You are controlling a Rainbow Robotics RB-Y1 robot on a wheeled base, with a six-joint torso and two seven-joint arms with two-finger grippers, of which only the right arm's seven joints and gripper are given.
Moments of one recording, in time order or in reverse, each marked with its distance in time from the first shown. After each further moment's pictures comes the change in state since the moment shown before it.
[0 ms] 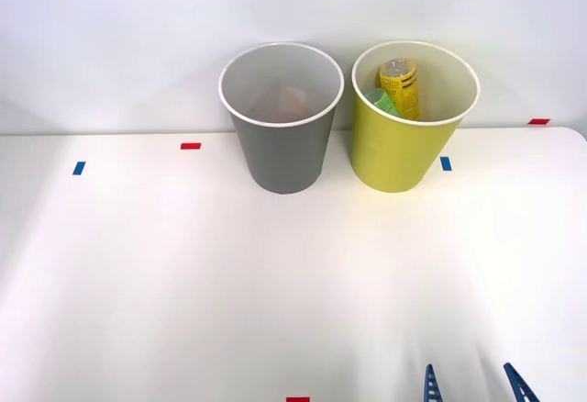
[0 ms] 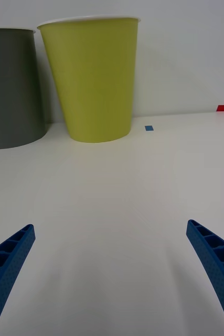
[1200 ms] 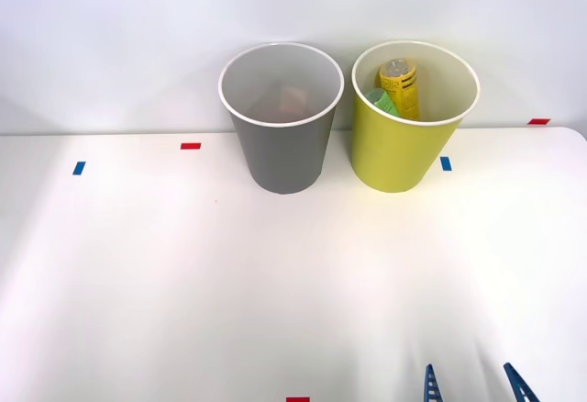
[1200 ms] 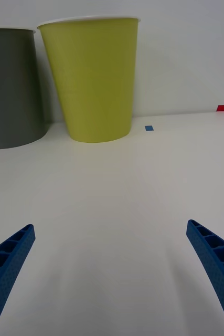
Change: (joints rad) arm 0.000 0.000 0.000 0.000 0.000 0.000 0.000
